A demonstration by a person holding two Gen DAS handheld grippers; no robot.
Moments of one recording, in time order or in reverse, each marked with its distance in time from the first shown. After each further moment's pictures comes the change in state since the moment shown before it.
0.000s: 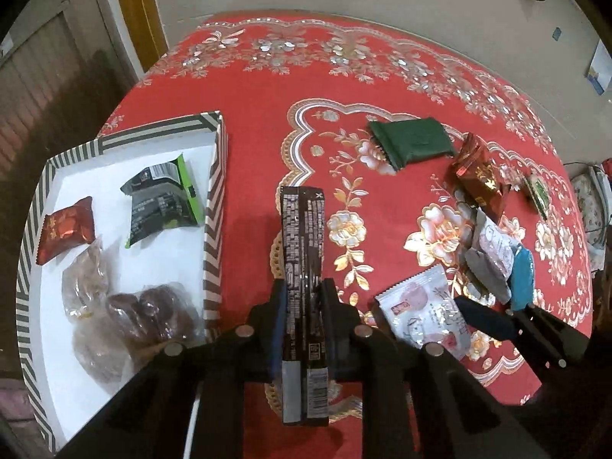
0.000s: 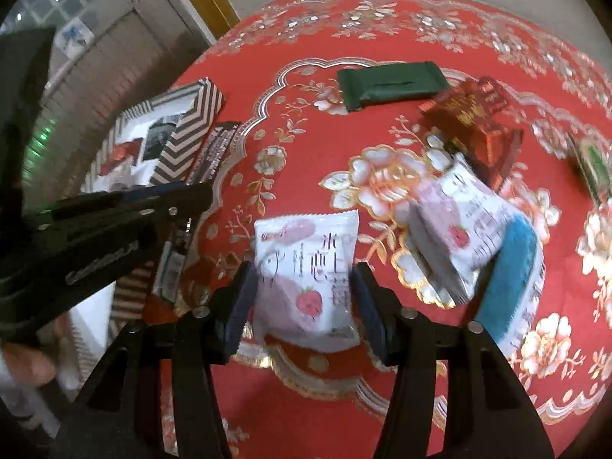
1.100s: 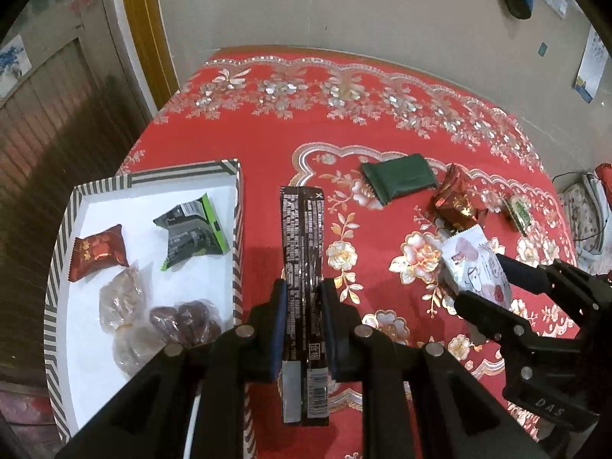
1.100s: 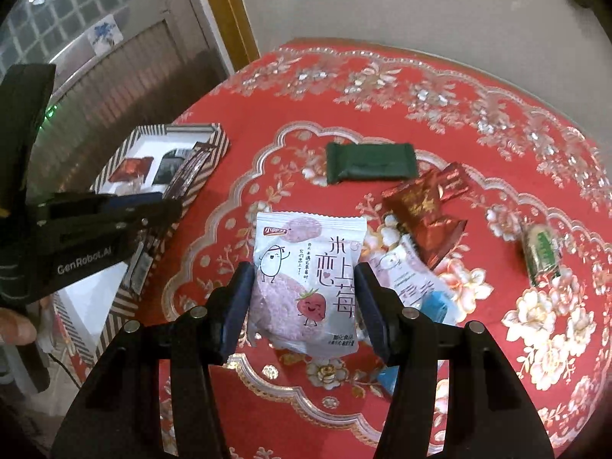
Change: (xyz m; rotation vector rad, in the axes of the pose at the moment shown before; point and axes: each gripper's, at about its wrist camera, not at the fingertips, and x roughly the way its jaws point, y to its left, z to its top) left arm -0.045 0.000 0.006 0.007 -0.106 0.006; right arm -0.060 -0.015 0.021 -0.137 -0.136 -0.031
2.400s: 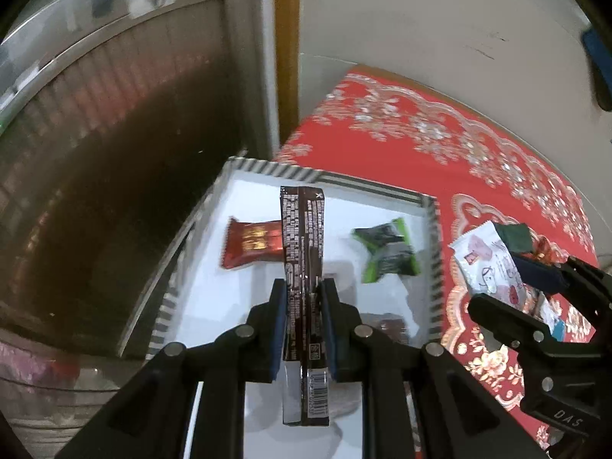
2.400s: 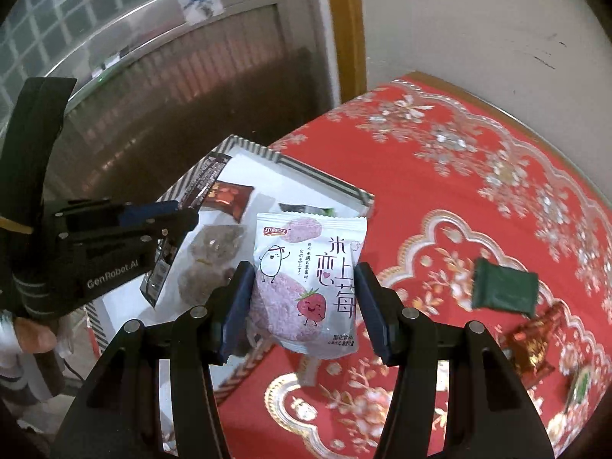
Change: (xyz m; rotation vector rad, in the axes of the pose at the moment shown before) left arm -0.026 0.149 -0.017 -0.264 -0.054 0.176; right arm 0.047 0.137 0.073 -0.269 0.007 0.170
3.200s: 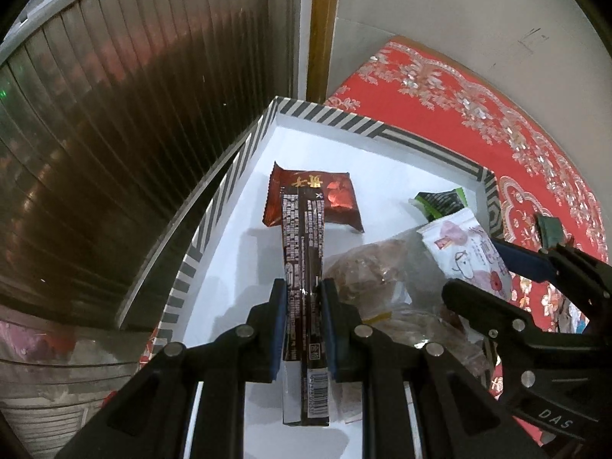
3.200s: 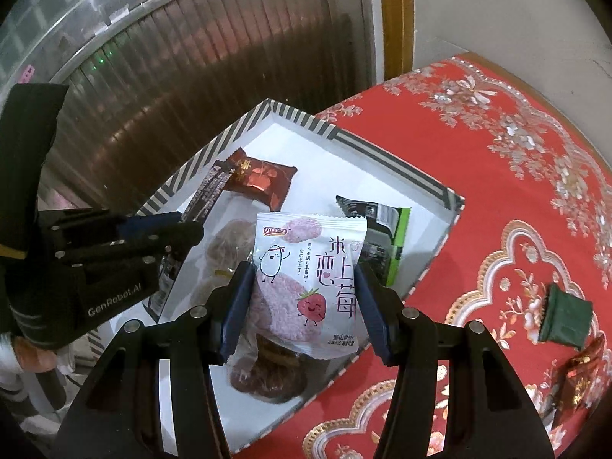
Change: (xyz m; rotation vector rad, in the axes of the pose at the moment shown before) left arm 0.039 0.031 -0.018 -0.072 0.108 0.023; right arm 0.069 0.031 0.015 -0.042 0.110 0.075
